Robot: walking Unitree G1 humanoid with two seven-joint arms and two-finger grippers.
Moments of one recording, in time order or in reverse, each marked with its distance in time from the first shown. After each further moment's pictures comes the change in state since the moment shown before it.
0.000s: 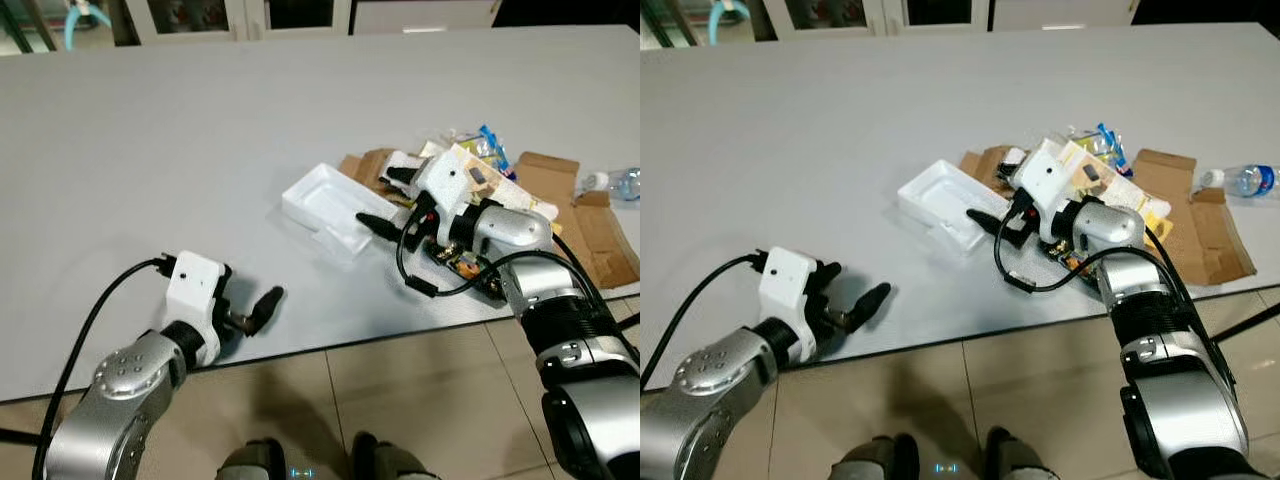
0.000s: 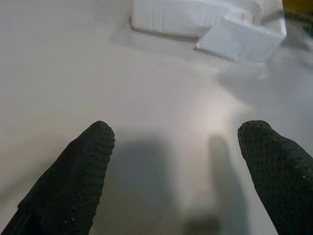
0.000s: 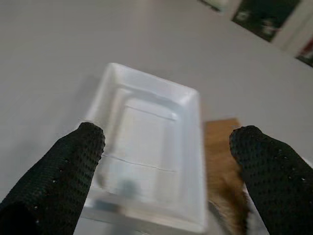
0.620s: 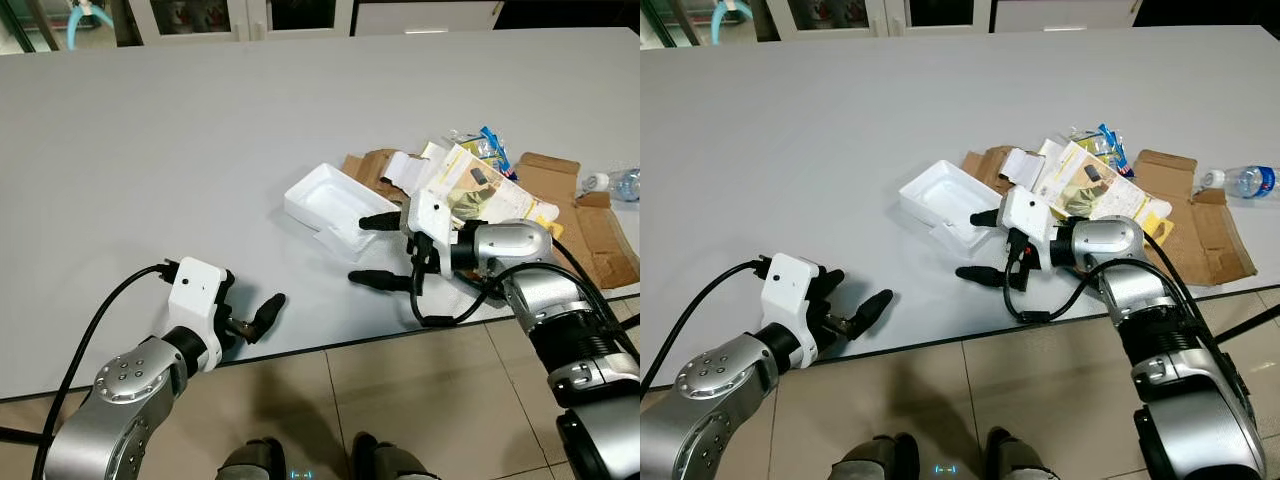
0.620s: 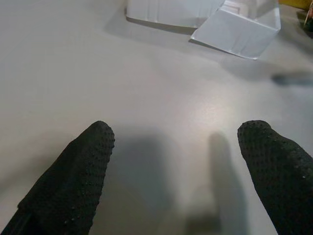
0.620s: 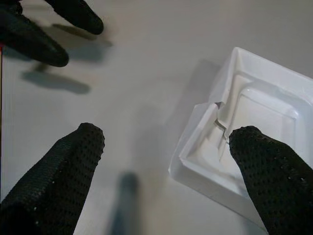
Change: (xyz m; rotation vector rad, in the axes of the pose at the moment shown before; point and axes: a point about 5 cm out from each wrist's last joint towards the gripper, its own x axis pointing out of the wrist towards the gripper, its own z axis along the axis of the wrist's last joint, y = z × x) left arm 0.000 -0.003 -0.001 -0.022 0.013 -0.007; right arm -0.009 0.028 -0.006 0.006 0.070 0.351
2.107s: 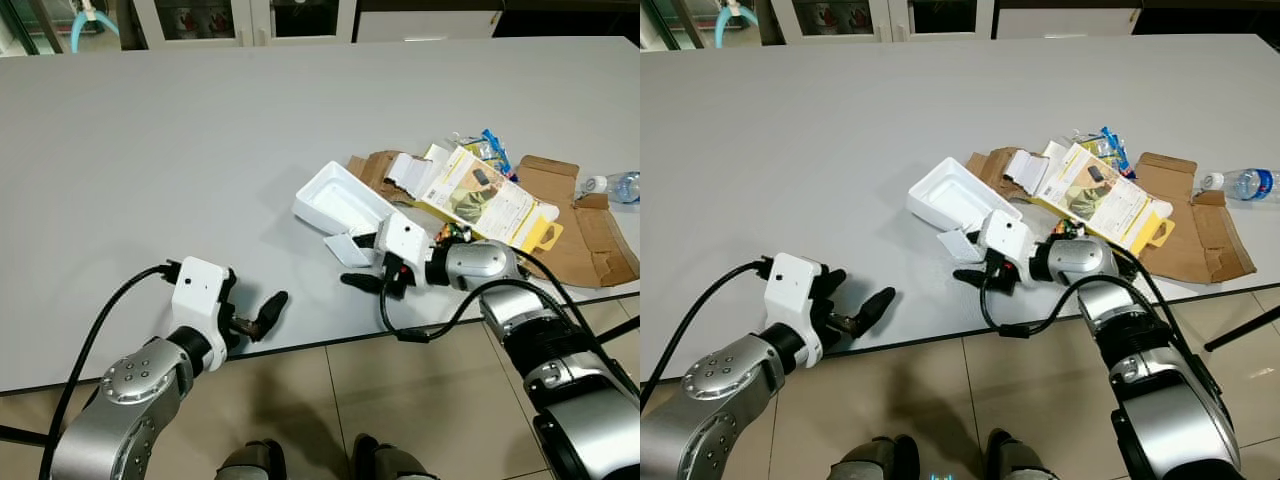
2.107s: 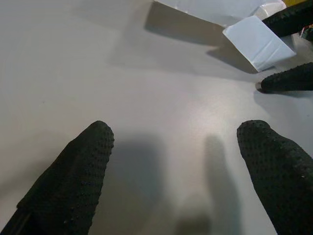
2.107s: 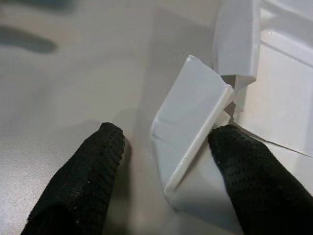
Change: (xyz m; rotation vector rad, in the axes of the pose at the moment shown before) left arm 0.002 -0.004 0.001 -0.027 -0.007 0.019; right arm 0.027 0.008 -0.029 -0.031 0.114 -0.093
